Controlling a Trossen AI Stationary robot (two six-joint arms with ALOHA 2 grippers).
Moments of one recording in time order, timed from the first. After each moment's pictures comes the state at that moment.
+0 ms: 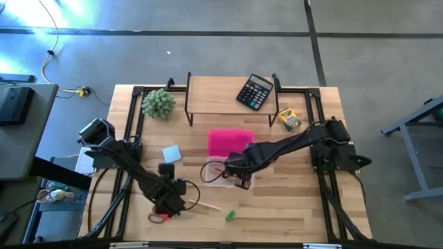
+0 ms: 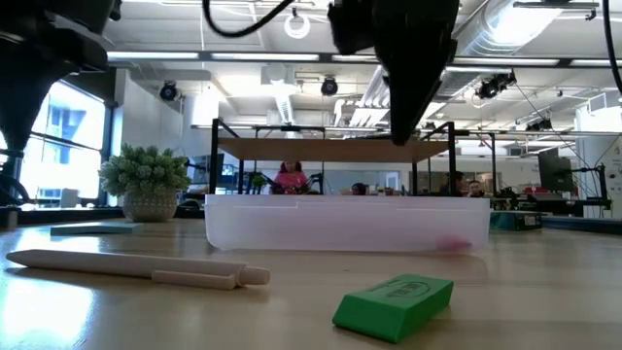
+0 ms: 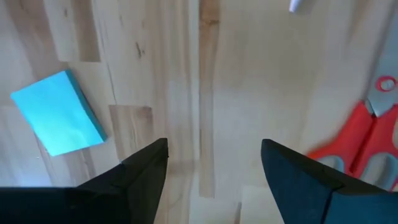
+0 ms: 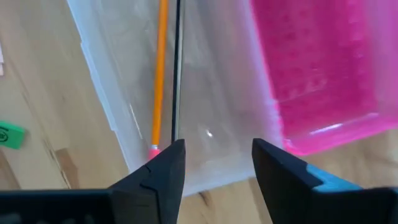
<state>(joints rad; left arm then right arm) -0.57 1.70 1.19 -1.17 -0.13 -0.68 0.26 1.89 1.56 -1.06 0.16 0.54</state>
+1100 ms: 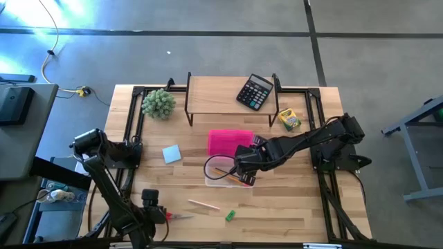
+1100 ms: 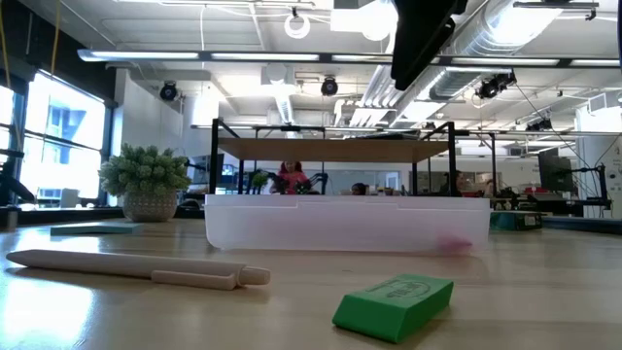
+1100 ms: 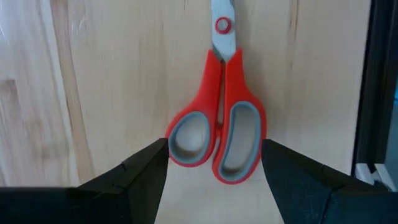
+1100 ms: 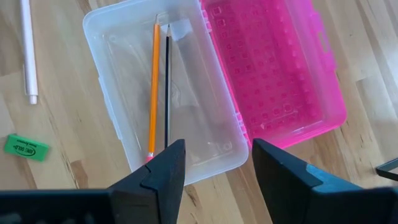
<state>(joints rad) -0.95 1.77 1.19 -0.99 -0.19 -1.02 0.30 1.75 1.56 -1.09 0.29 0.59</state>
